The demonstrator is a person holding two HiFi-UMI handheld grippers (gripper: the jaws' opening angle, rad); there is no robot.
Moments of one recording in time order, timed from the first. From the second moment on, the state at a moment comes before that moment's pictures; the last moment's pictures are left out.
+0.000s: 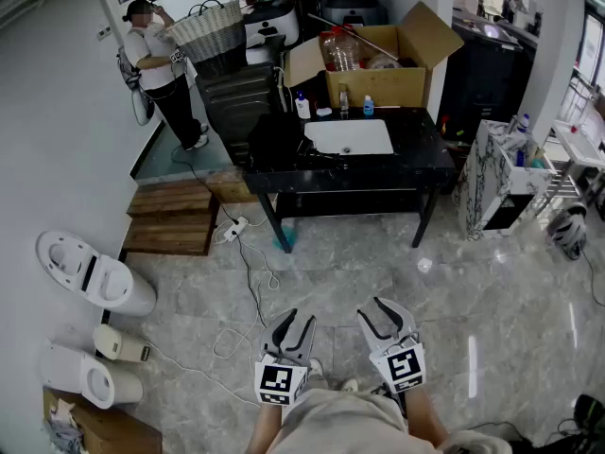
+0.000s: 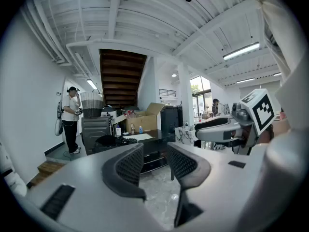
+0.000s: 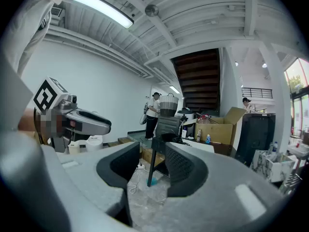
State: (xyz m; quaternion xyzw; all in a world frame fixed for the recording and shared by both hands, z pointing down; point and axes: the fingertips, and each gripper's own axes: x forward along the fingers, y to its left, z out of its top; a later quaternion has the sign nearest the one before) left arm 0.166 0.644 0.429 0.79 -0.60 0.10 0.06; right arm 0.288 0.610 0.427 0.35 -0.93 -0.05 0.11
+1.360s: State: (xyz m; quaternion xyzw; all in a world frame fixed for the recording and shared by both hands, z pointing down) left arm 0.057 0.502 0.417 0.81 -0.57 0.09 0.03; right arm 0.165 0.494 0.428 0.37 -0.92 -0.01 0.12
